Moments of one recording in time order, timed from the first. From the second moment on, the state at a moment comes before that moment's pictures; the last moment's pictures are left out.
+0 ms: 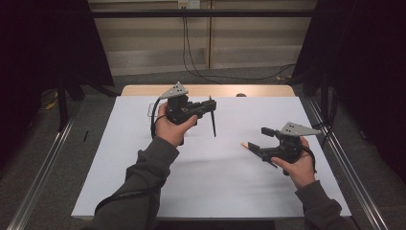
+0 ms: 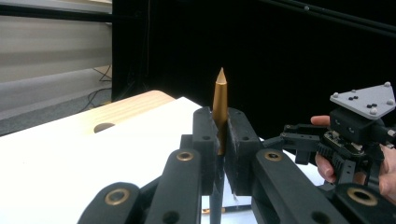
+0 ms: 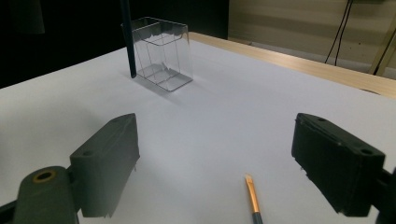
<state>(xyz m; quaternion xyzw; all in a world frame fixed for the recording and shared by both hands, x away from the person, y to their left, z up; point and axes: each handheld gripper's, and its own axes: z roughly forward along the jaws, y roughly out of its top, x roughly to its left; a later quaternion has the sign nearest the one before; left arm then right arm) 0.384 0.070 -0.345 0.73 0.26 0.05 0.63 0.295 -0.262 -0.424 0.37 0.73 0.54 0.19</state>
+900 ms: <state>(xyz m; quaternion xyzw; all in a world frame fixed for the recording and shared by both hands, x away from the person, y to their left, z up) 0.393 0.094 -0.344 0.73 0.28 0.07 0.62 0.295 -0.269 -0.429 0.36 0.74 0.54 0.18</state>
